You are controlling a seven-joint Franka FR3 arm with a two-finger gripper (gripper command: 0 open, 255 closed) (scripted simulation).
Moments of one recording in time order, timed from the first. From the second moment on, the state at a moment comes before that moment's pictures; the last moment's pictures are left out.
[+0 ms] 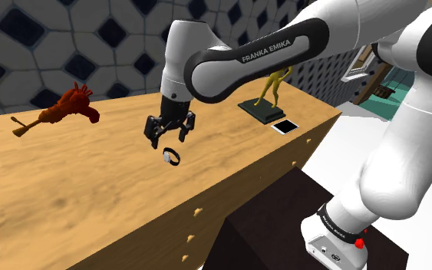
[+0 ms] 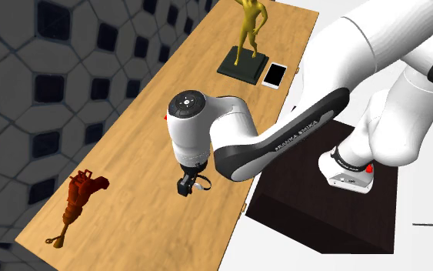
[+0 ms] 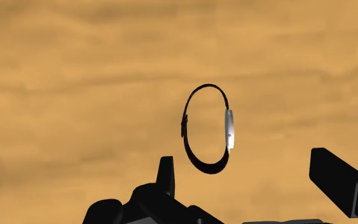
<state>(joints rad) 0.15 0.20 0.51 -2.00 -0.01 2.23 0.63</state>
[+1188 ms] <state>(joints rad) 0.16 0.24 0.50 -2.03 -0.03 2.28 0.65</state>
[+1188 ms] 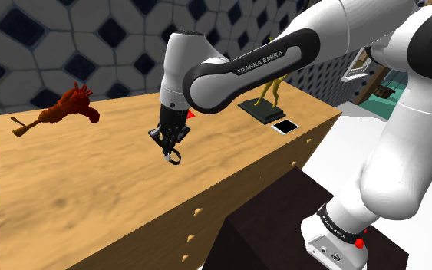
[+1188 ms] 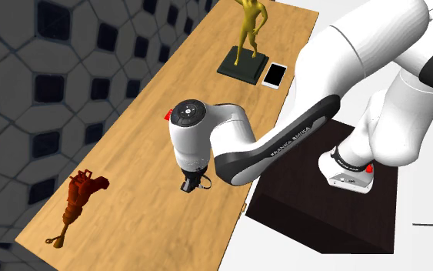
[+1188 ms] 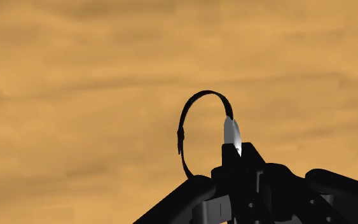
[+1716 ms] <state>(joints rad) 0.16 0.21 0.51 -2.00 -0.01 2.24 0.64</state>
